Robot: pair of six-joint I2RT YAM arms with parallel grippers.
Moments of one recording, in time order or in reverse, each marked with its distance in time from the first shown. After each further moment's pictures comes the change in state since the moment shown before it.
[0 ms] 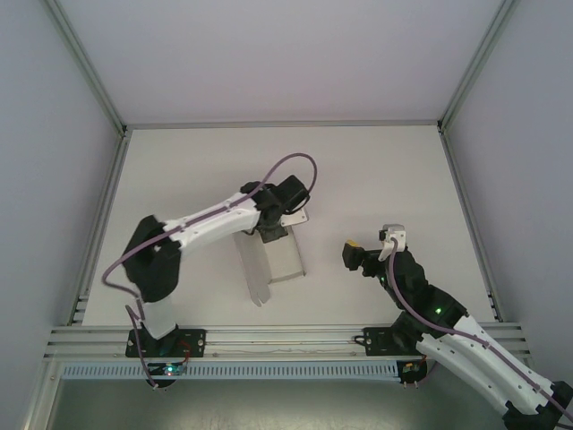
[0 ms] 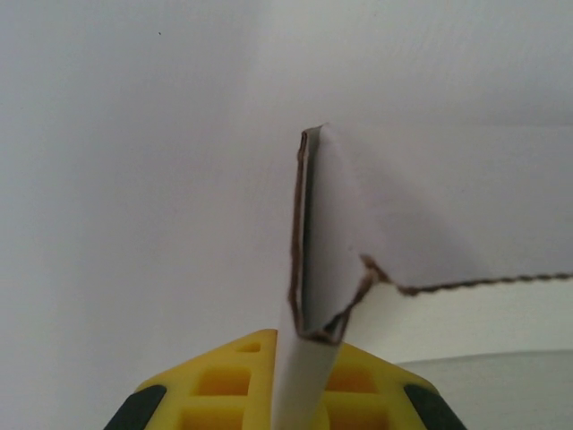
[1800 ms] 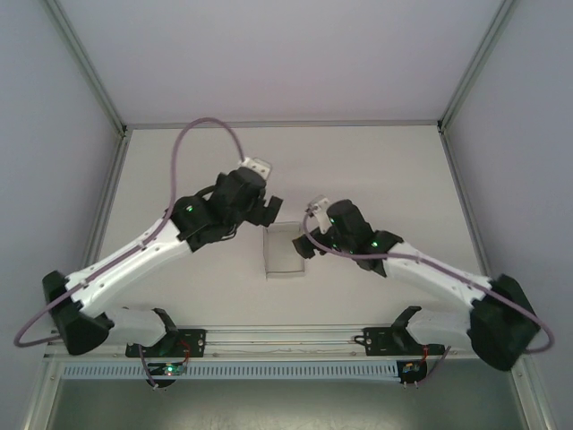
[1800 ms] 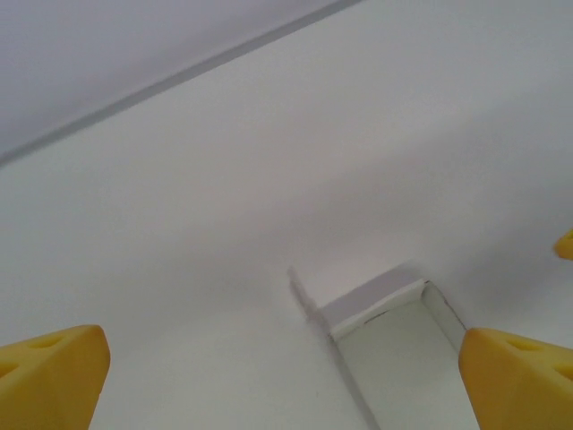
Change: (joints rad) left arm -0.030 -0.580 -0.214 0.232 -0.182 -0.688; right arm -0.026 0.919 0.395 0.243 -0.436 -0.388
